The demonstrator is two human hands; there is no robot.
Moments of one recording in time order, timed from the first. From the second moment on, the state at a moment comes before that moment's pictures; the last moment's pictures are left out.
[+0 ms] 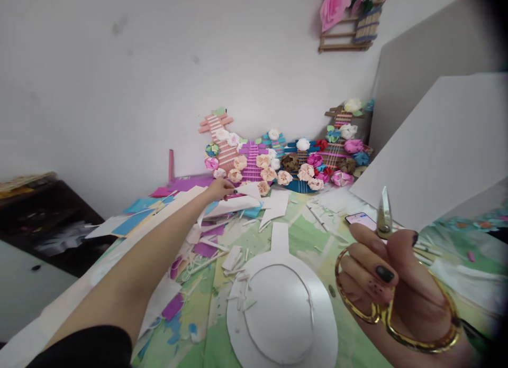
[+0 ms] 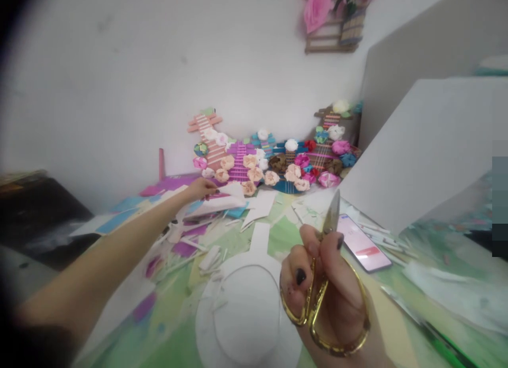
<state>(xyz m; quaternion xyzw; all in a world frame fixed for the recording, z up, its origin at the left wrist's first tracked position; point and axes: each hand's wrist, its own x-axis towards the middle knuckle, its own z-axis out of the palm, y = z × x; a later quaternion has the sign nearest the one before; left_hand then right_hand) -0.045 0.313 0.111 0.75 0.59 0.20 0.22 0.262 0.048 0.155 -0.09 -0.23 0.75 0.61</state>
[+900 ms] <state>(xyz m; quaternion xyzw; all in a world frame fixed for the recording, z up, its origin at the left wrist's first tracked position) -0.016 0.279 0.034 0.86 0.47 0.01 -0.18 0.252 0.059 0.151 -0.19 -0.25 0.72 0.62</state>
